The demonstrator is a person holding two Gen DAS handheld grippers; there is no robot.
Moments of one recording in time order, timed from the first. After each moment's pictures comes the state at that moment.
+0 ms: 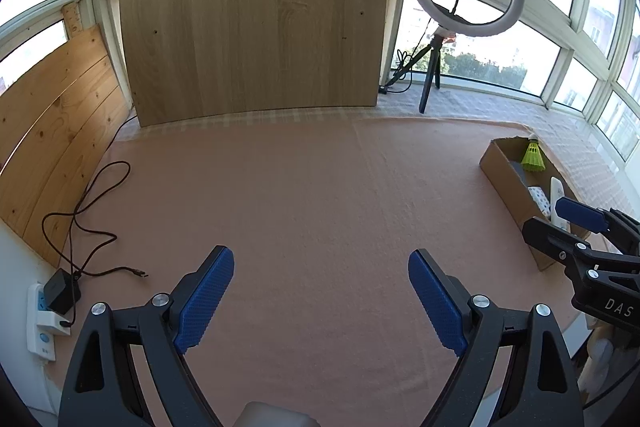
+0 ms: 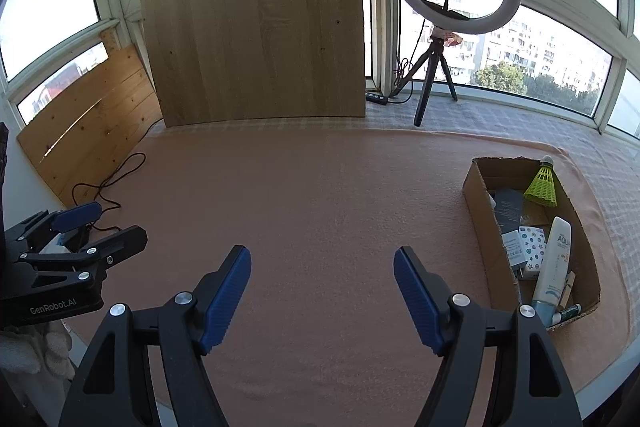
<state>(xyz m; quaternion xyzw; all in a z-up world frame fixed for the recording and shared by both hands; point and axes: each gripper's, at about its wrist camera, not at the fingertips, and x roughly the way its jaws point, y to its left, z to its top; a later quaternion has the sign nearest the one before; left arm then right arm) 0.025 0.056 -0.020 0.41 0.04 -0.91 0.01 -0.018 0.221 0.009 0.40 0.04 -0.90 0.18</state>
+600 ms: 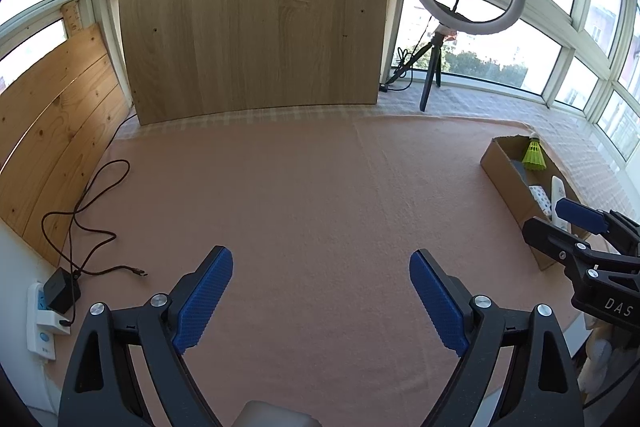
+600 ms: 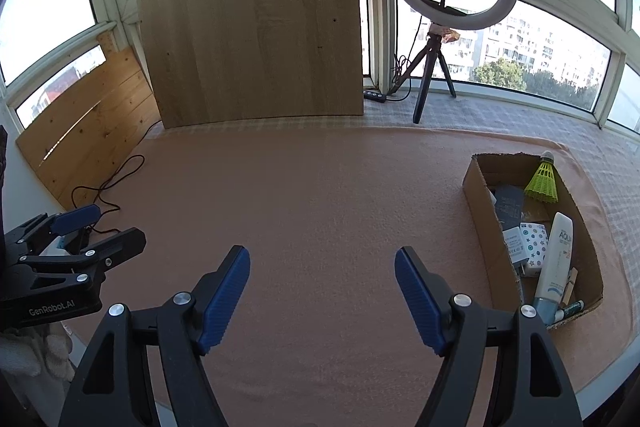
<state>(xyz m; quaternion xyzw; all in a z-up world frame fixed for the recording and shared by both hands) 0.023 0.057 -0.022 0.42 0.04 -0.91 0.01 -0.020 0.224 0.006 0.40 0.03 -0.90 0.18</state>
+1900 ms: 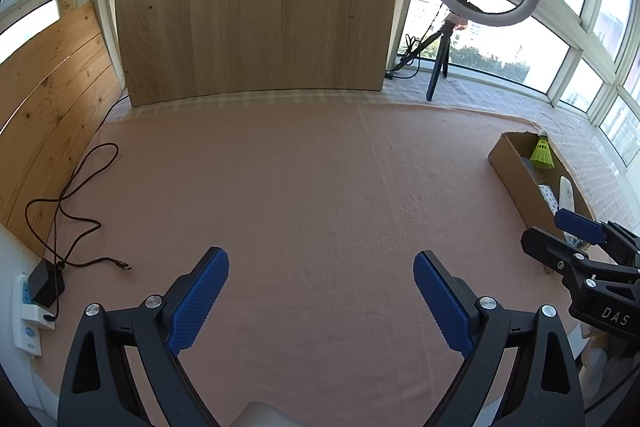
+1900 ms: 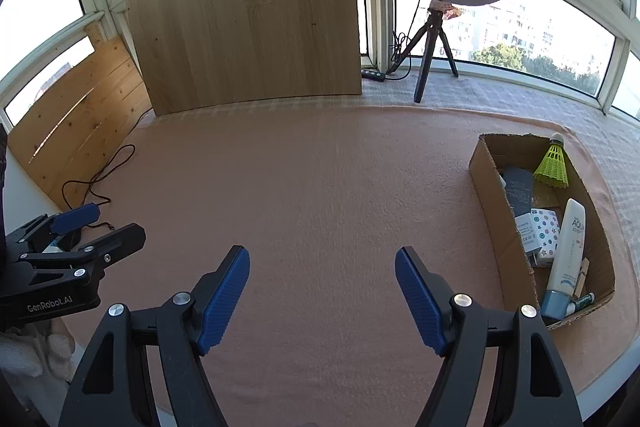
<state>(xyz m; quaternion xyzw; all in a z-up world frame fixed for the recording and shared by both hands) 0.001 0.045 -0.048 0.44 0.06 -0.90 0.01 -0.037 0.220 -0.016 0.44 0.03 -0.88 0.17</state>
